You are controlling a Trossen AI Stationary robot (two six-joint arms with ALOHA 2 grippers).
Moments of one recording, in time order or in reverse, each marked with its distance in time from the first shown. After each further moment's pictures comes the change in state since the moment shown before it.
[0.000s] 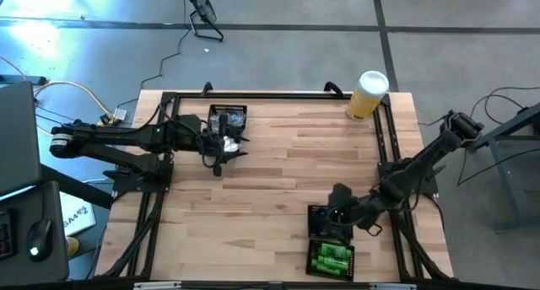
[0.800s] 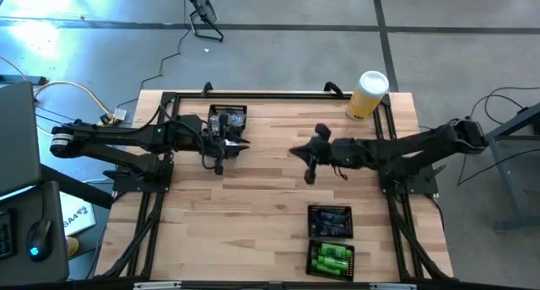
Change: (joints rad) left arm 0.000 0.007 0.000 0.002 -0.041 0.101; right arm -0.558 -0.022 0.000 0.397 0.014 -0.746
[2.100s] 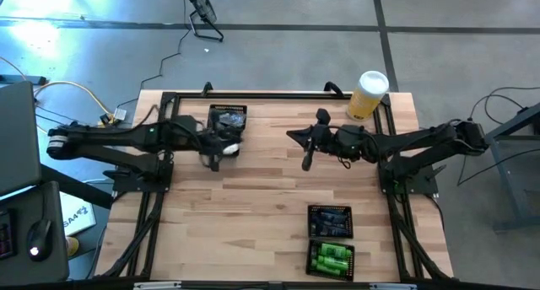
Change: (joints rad) left arm 0.001 -0.042 -0.007 -0.104 -0.118 -0.042; right arm -0.123 0.001 0.000 0.239 -0.015 -0.209
